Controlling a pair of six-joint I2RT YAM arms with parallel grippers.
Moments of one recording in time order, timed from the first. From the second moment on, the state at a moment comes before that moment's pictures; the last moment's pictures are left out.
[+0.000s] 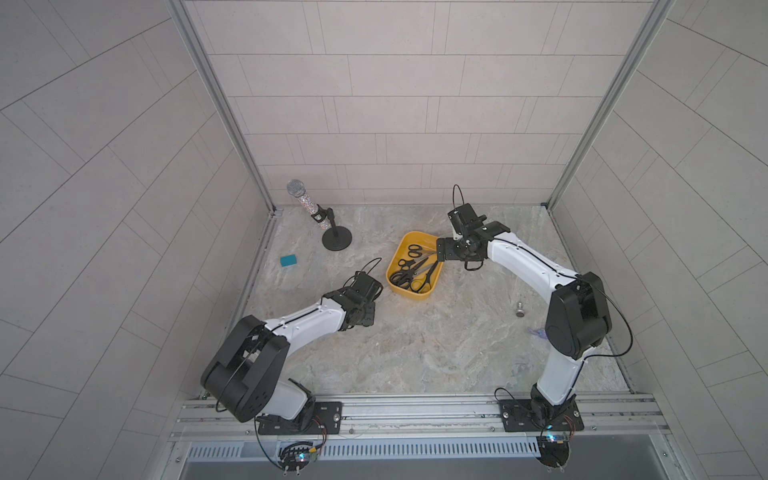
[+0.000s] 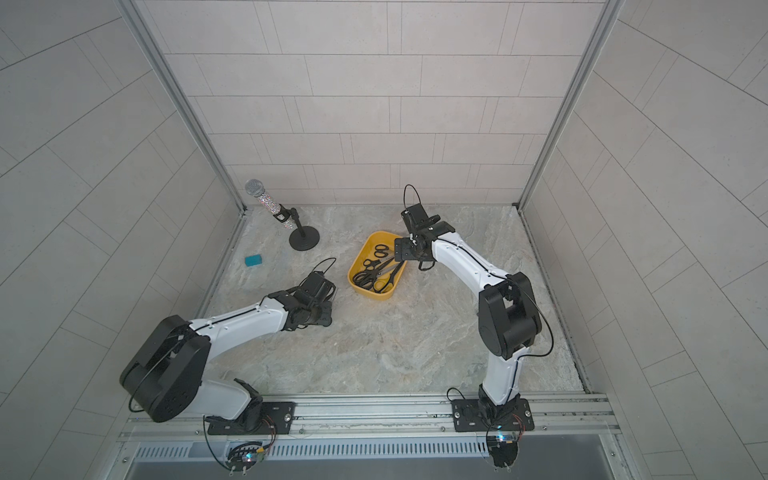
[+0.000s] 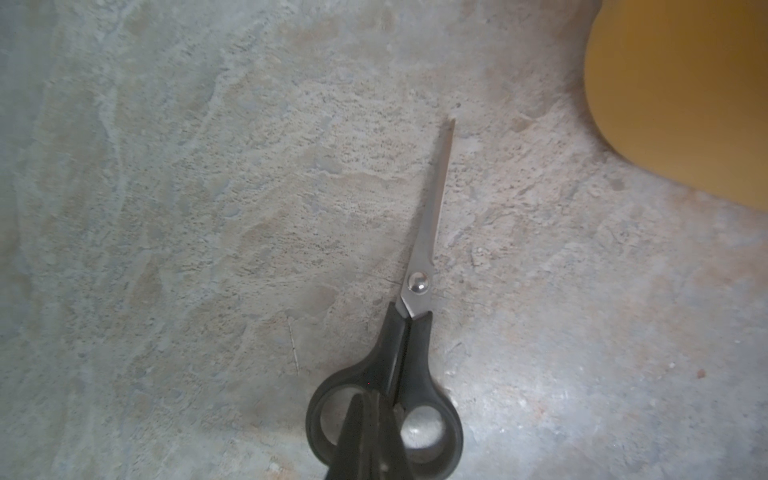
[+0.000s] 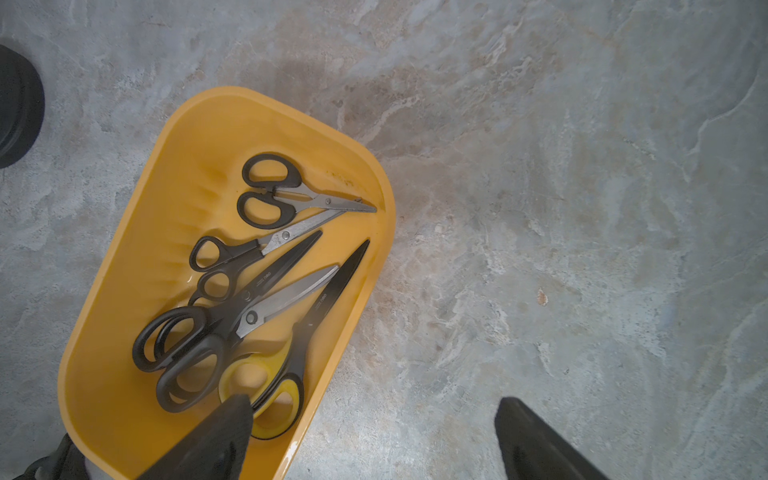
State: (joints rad) left arm -0.57 1.44 0.72 -0.44 -0.22 -0.46; right arm 0.41 1.81 1.54 -0.76 0.09 0.39
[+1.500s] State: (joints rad) left arm -0.52 1.64 0.86 -0.43 -0.22 -0.41; right arm 0.40 1.82 1.58 -0.78 0.09 0.39
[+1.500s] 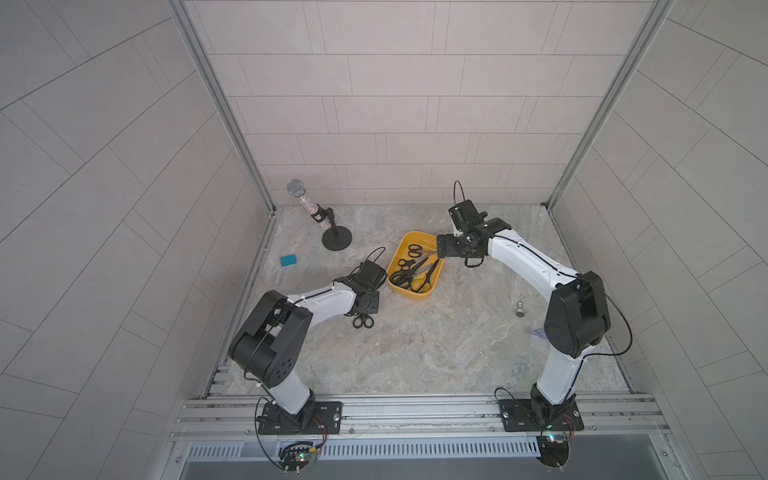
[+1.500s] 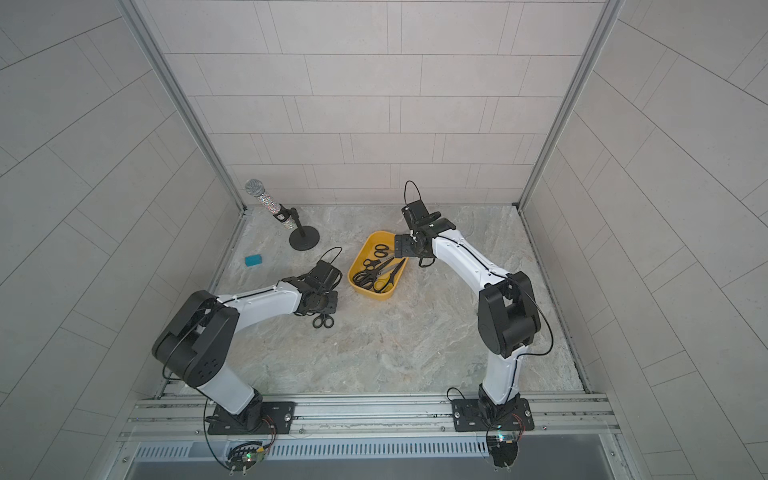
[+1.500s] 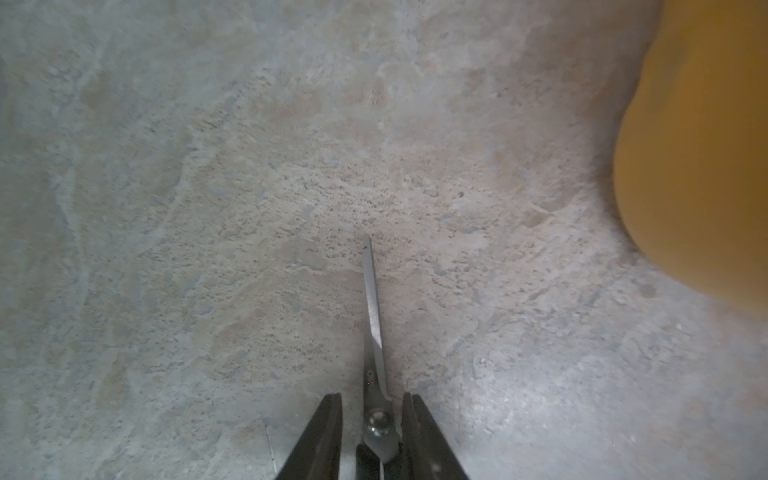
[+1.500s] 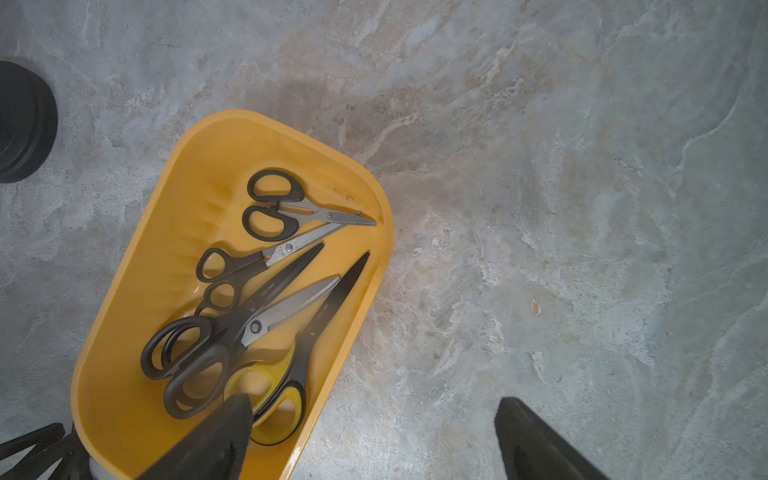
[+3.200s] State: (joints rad) left arm -0.53 1.79 1.38 -0.61 -0.13 -0.40; right arm 0.40 1.97 1.49 -0.65 -0.05 0.69
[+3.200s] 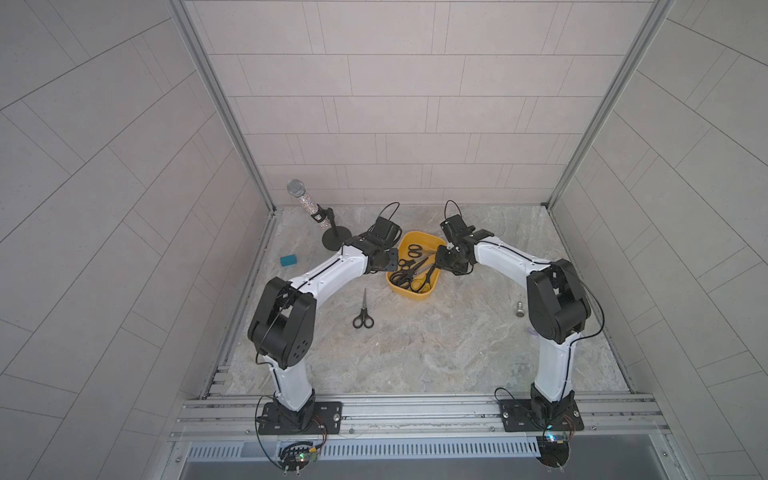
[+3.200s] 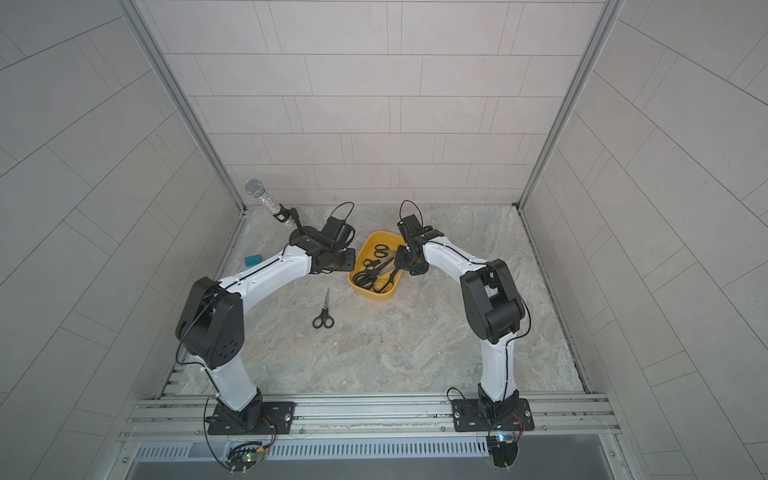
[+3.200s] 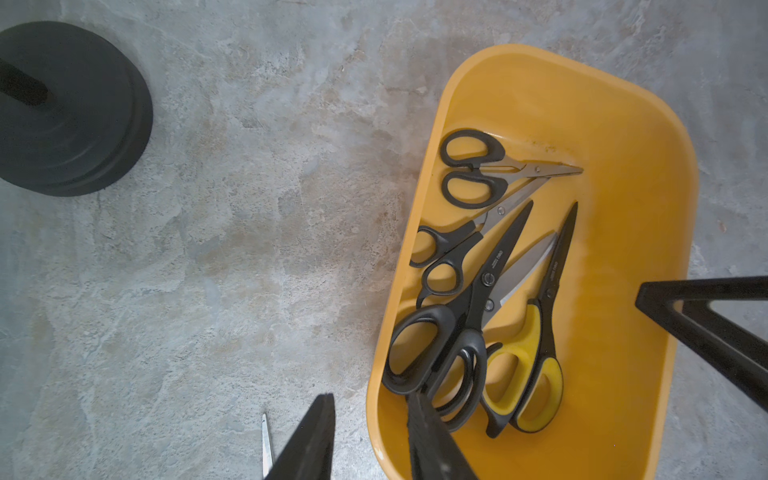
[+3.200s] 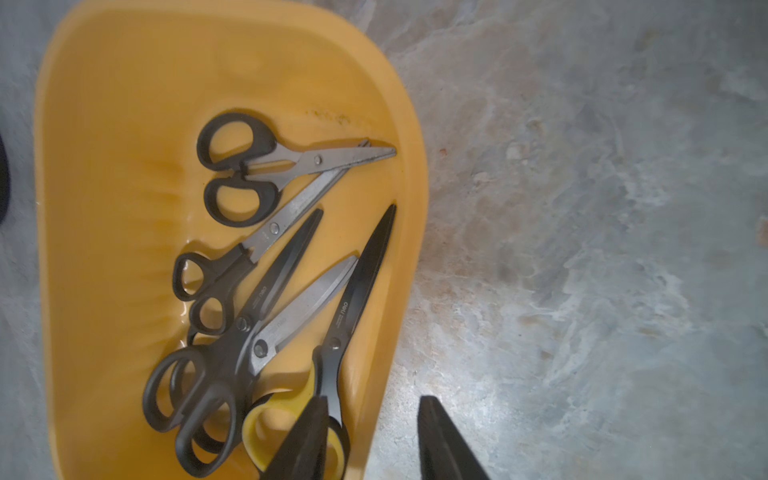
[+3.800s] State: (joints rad) left arm -0.62 1.82 1.42 -0.67 -0.02 -0.29; right arm 0.41 1.97 1.51 -0.68 -0.02 0.61
